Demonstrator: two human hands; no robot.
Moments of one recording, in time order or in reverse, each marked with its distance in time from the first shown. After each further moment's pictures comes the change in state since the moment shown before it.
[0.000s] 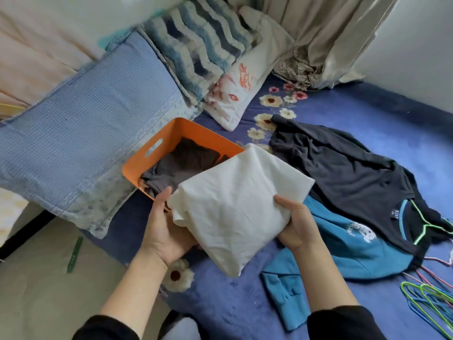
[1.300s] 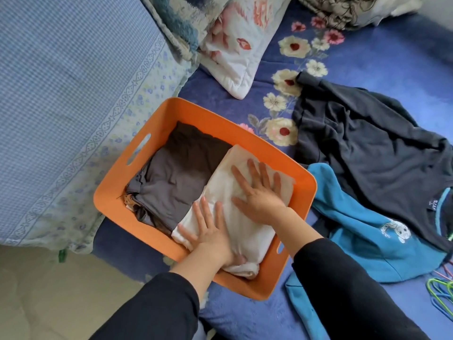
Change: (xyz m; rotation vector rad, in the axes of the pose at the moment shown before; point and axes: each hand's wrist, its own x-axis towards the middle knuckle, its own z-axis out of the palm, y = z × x) left_hand 0.186 -0.016 -0.043 2.091 -0.053 -0.704; right_hand 0.229 0.055 0.058 -2.154 -0.192 -0.126
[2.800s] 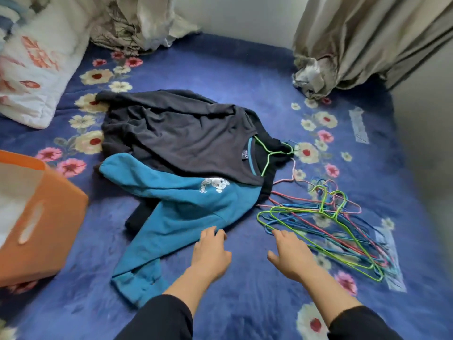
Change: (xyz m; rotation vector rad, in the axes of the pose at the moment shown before) left_hand -0.083 0.407 0.251 0.030 0.436 0.582; right_hand -0.416 0.414 0.146 0.153 0.126 0.544
